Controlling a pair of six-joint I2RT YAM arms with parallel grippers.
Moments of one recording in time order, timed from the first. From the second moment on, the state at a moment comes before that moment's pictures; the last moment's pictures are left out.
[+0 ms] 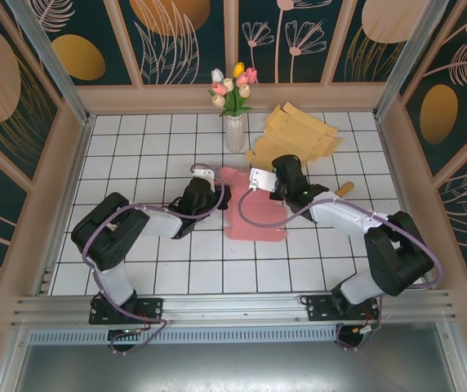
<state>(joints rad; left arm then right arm) -0.67 1.79 0.69 0.67 0.00 -0.64 0.59 1.48 0.84 -0.03 0.26 -1.03</state>
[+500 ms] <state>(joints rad) -0.67 1.47 0.37 0.73 -0.13 -0.58 0.62 1.42 0.59 0.34 0.29 -1.22</state>
